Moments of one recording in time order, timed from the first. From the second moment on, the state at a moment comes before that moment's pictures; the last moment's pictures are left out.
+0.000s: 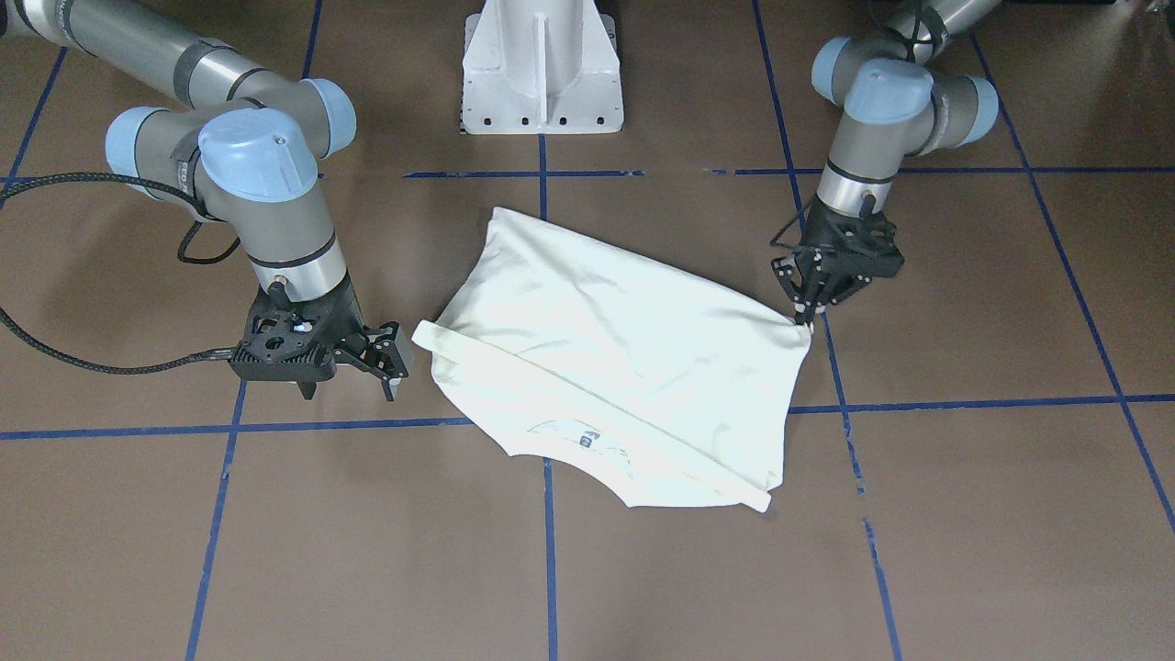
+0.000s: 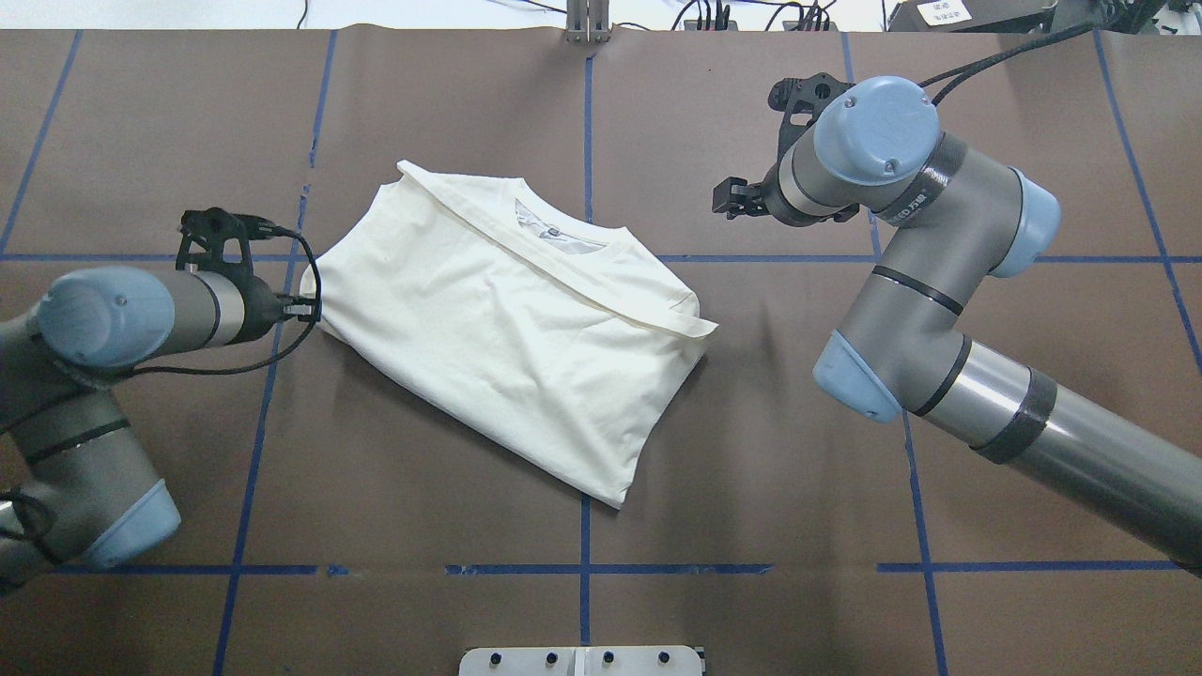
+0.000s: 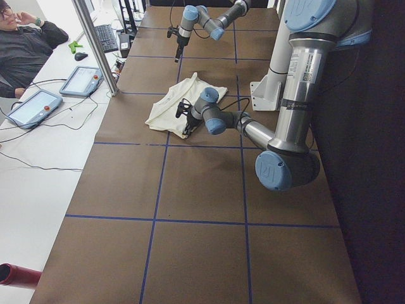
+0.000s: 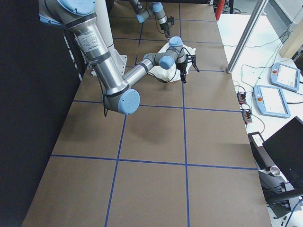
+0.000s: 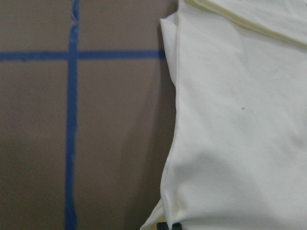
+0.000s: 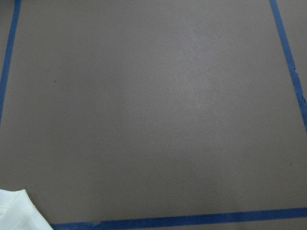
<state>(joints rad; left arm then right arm) -0.68 -1.82 -1.66 -2.16 -1.61 -1.02 0.74 -1.02 1.61 -1.35 1.76 1.14</state>
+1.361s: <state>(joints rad) -0.94 -2.24 -1.08 -2.35 -1.79 -0.76 0.62 -0.98 1.66 -1.35 1.70 1.38</state>
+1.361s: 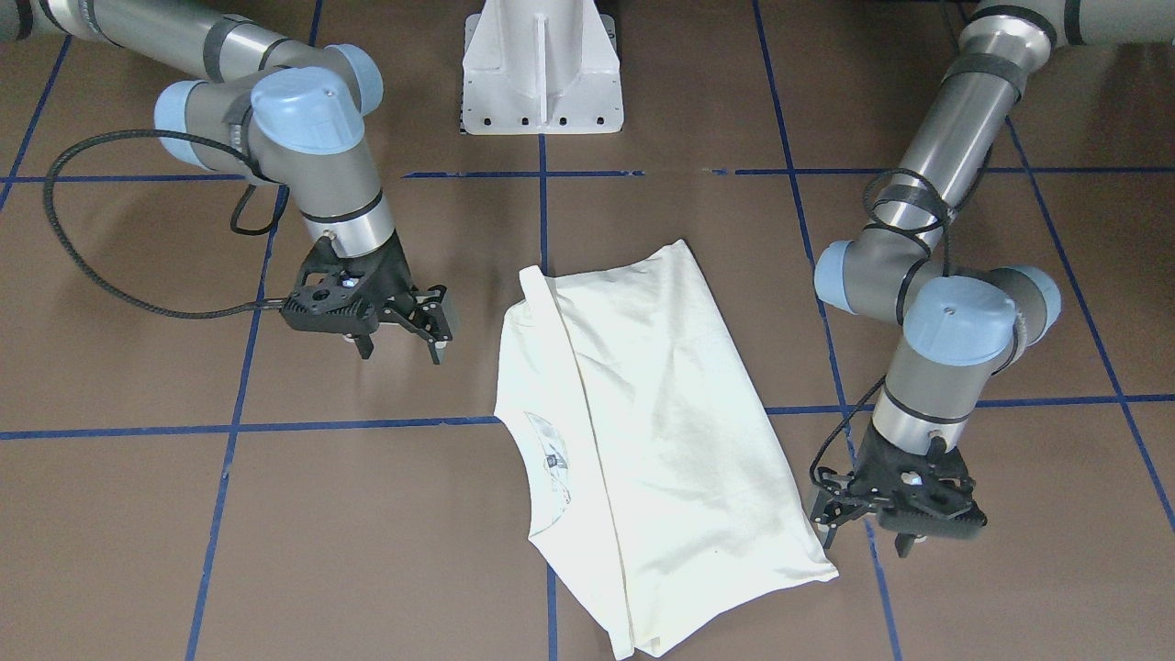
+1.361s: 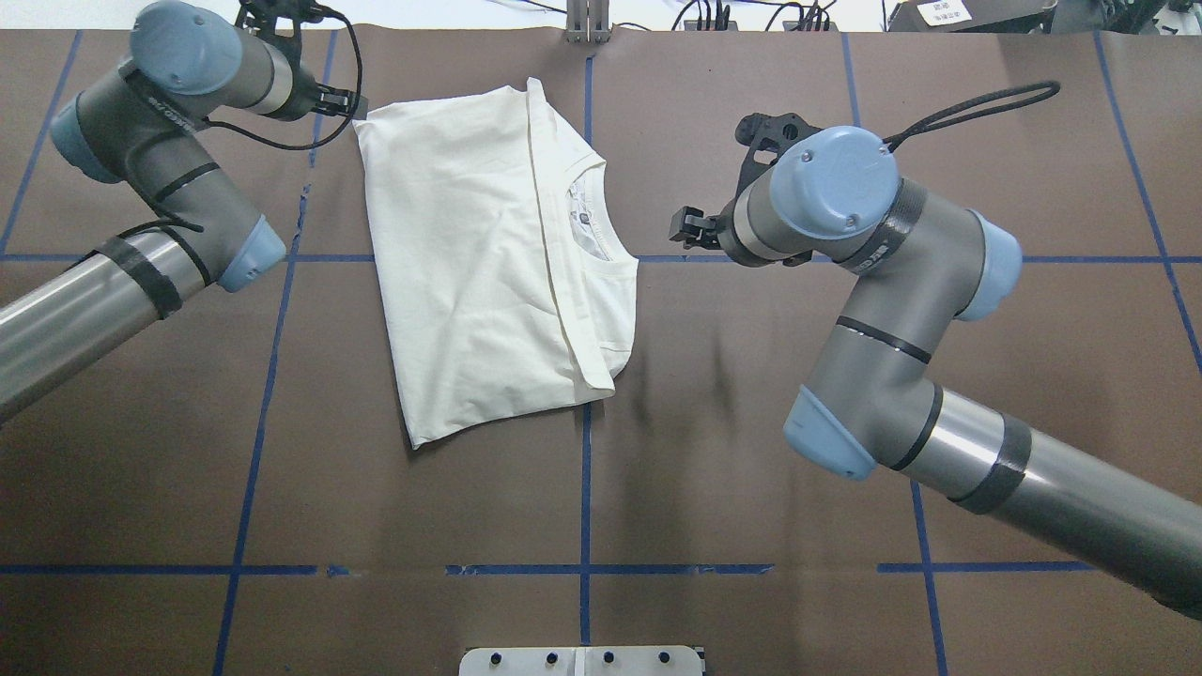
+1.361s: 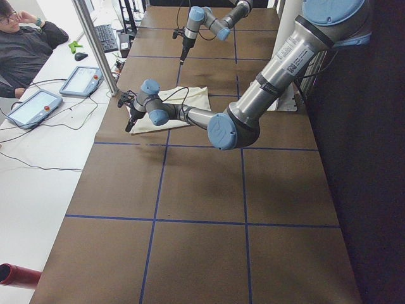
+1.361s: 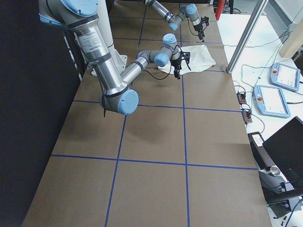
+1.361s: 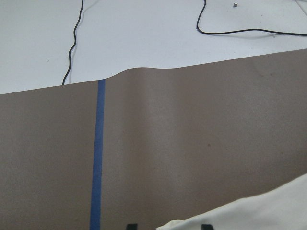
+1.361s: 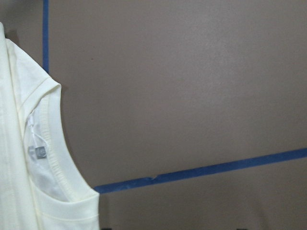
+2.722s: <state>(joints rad) -0.95 -2.17 -1.17 -2.35 -1.83 -0.76 0.46 -0.85 1.46 -1.35 1.57 1.53</state>
